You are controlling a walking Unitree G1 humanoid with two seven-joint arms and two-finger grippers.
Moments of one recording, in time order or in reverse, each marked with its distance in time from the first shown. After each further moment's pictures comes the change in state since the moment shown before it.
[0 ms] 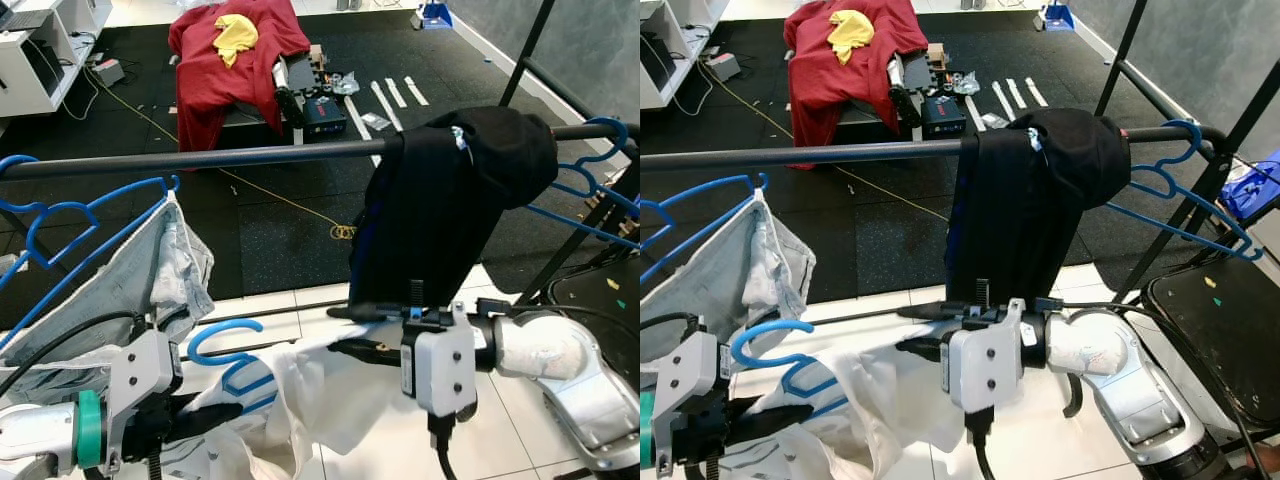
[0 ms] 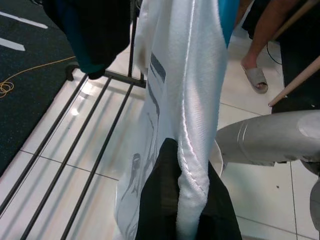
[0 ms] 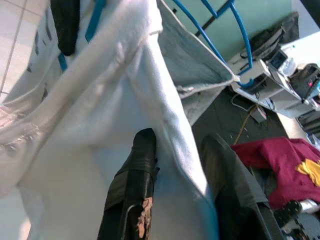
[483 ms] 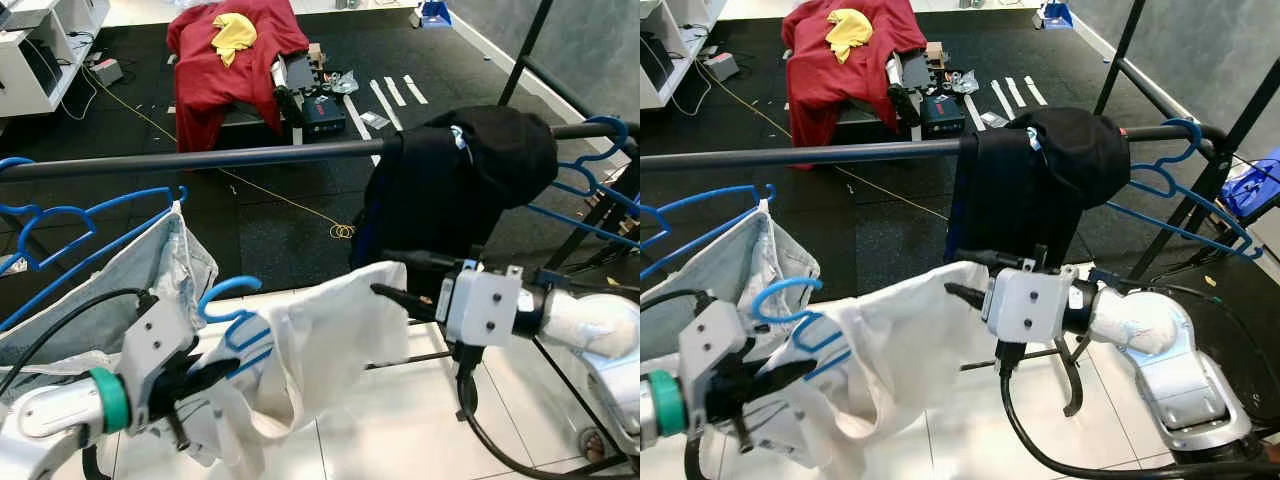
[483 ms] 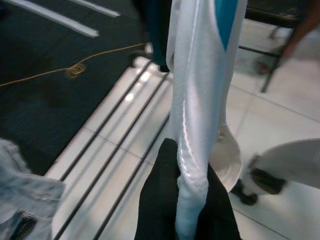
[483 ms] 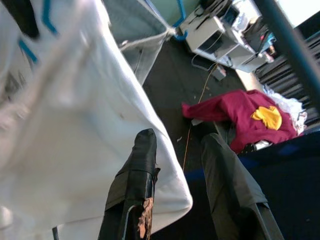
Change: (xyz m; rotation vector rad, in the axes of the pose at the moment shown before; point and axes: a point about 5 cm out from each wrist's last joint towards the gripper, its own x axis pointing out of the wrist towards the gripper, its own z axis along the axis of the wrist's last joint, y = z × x) left arm 0.023 0.026 0.000 0.012 0.062 0.326; right arm -0.037 -0.029 -0.005 0.033 0.134 -0.212
